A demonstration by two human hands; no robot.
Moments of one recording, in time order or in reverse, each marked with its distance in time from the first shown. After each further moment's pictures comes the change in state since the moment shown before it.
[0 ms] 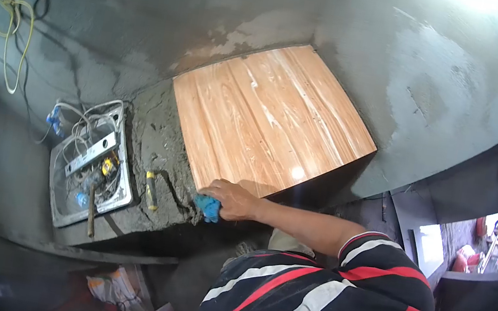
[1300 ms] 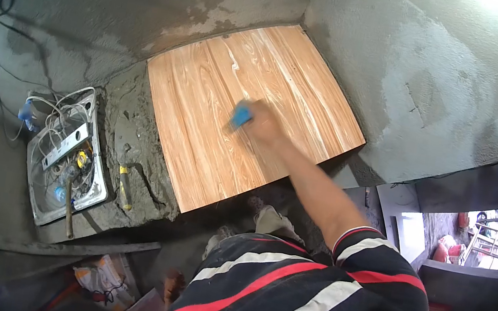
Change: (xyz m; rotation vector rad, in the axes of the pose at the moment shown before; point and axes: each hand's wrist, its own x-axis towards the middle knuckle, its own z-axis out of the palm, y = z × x) left_hand 0.041 0.056 0.012 -0.617 -0.192 -0.161; right_hand -0.004 0.134 -0.142 -0.304 0.506 0.342
